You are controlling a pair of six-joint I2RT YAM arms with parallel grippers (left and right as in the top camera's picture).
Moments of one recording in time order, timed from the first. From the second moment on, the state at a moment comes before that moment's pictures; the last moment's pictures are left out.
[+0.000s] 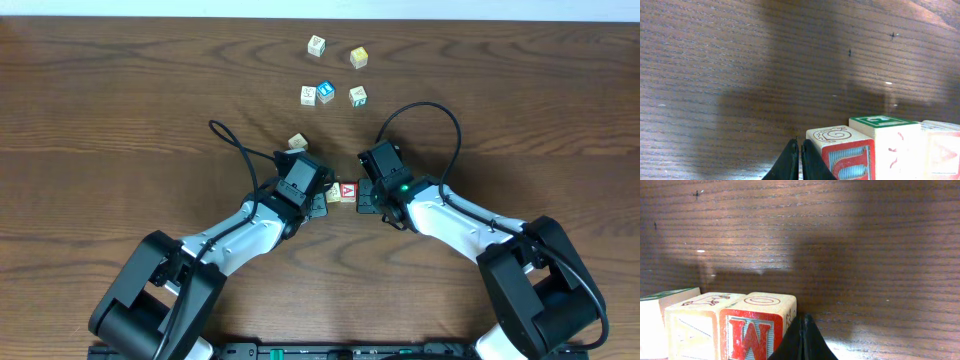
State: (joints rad) left arm -0.61 1.69 0.80 -0.17 -0.08 -0.75; right arm 0.56 1.77 0.90 -0.29 0.03 0.59
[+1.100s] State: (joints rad) left arm -0.61 1.69 0.80 -0.17 -0.09 -0.66; right arm 0.56 1.77 0.90 -0.28 0.03 0.46
